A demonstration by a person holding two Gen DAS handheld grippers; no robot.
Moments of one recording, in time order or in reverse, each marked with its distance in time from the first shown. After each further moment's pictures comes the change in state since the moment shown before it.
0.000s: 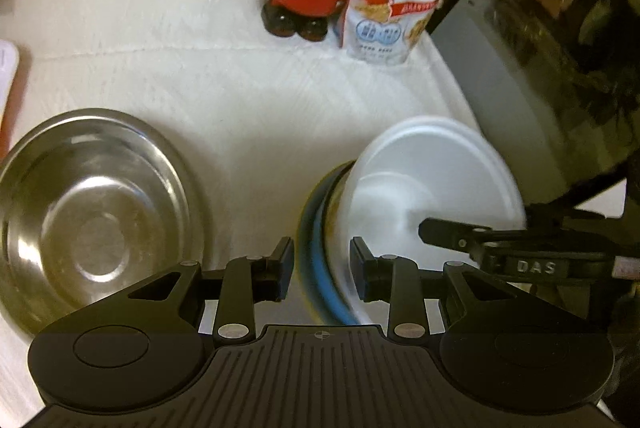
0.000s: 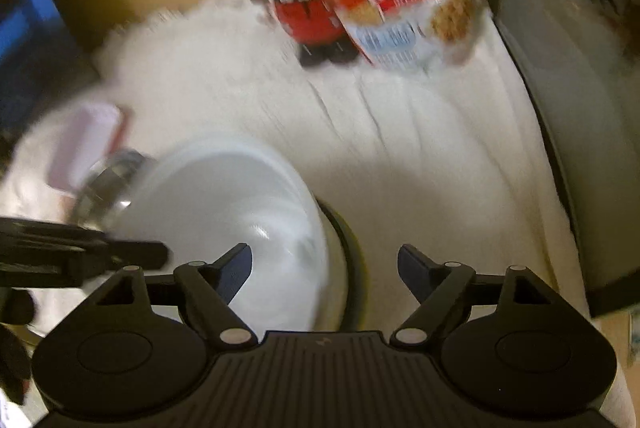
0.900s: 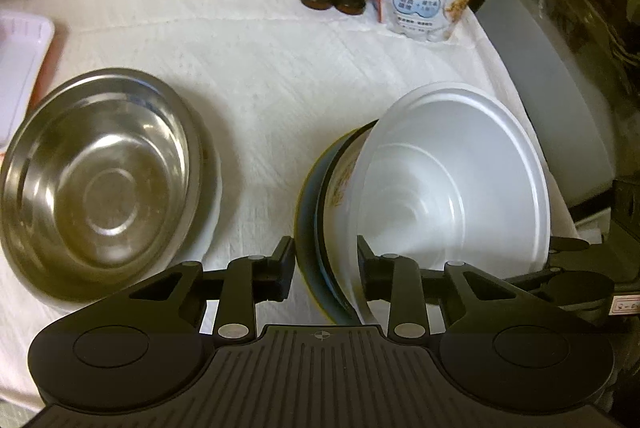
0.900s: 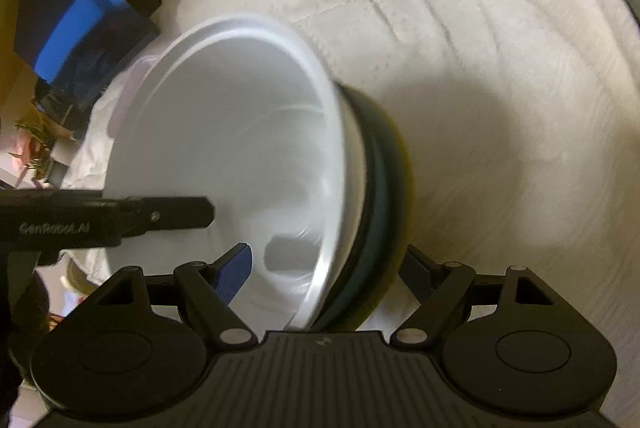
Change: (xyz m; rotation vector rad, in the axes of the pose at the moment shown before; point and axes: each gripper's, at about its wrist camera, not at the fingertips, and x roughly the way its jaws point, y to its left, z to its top) left arm 0.017 -0.025 -0.015 -0.057 0.033 0.173; right arm 0.034 -0.026 -0.028 -0.004 0.101 0.379
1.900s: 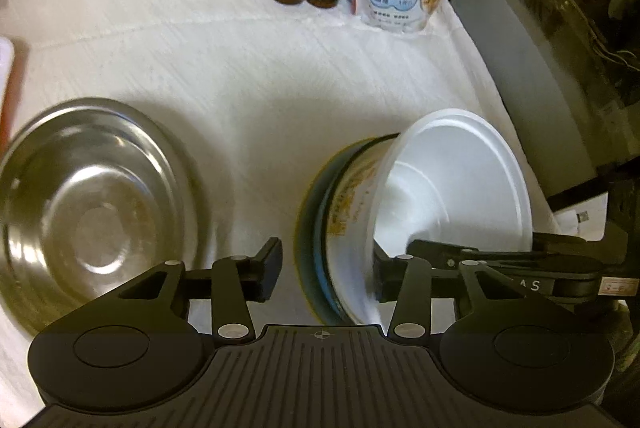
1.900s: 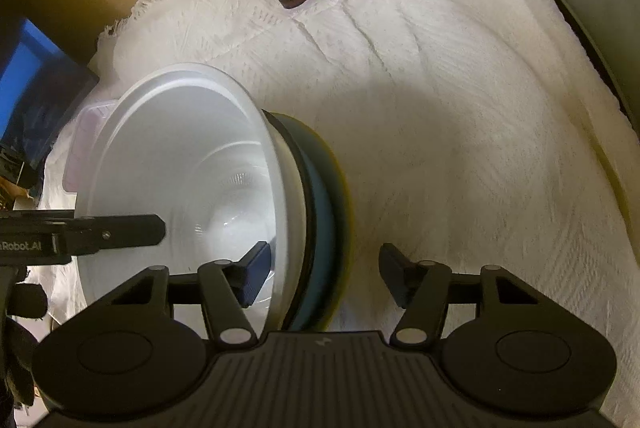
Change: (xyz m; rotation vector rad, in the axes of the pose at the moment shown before) left arm 0.011 0.014 0.025 0.059 0.086 -0.110; right arm -0.010 -0.009 0.006 0.178 -0.046 -0.169
